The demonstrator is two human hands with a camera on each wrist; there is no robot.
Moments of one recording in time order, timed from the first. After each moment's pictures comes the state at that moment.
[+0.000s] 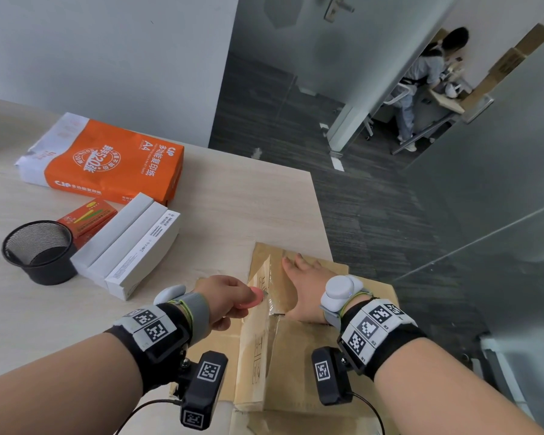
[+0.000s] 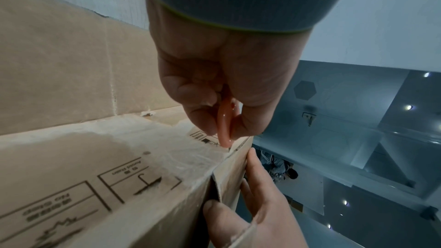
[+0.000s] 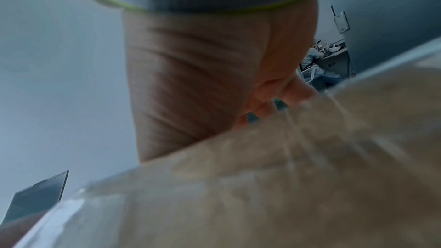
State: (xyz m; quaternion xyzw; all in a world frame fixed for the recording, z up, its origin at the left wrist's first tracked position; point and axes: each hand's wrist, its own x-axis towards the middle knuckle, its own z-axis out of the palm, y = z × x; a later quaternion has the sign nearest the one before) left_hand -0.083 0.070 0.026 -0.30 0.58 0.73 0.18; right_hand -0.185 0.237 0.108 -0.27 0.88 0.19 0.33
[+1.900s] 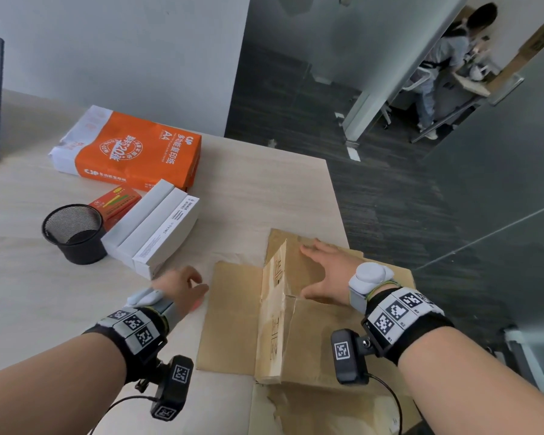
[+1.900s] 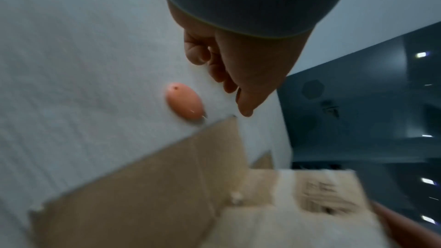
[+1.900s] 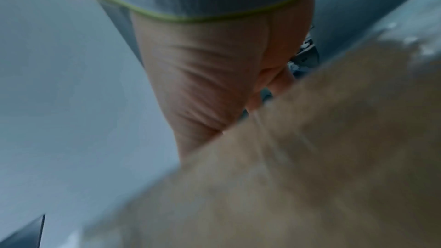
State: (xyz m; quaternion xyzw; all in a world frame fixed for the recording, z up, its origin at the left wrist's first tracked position) left_hand -0.027 0.003 -0.039 -0.30 0.88 0.34 0.13; right_hand -0.183 0.259 0.108 -0.28 0.91 0.07 0.29
